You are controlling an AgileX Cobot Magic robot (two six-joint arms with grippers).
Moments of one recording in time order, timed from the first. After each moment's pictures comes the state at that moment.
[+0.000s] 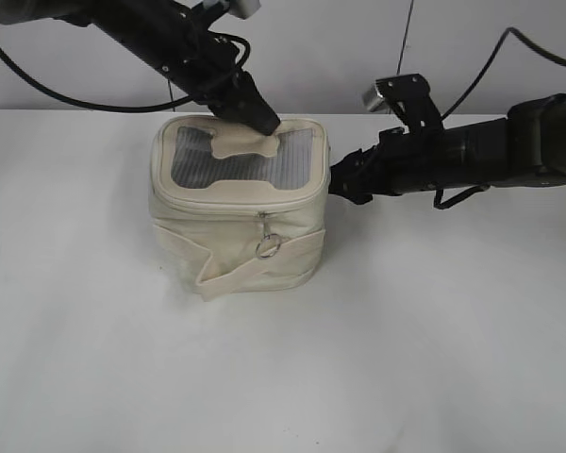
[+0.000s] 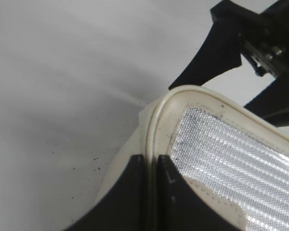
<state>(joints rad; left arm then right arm) -0.36 2.26 -1.95 -0.78 1.09 1.10 0.28 2.06 -1.09 1.82 0.51 -1.99</state>
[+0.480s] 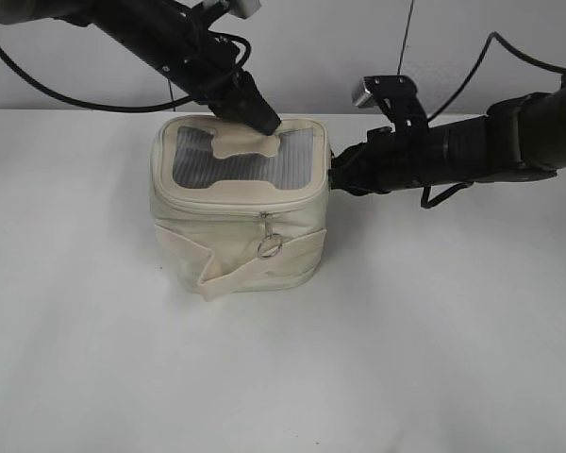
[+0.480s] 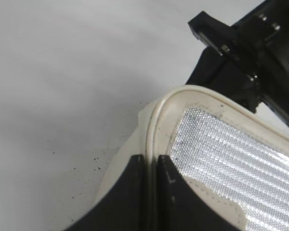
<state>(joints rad) -0.36 2.26 -1.95 -0.78 1.09 1.10 0.30 2.12 -1.17 1.79 0.49 -1.88</state>
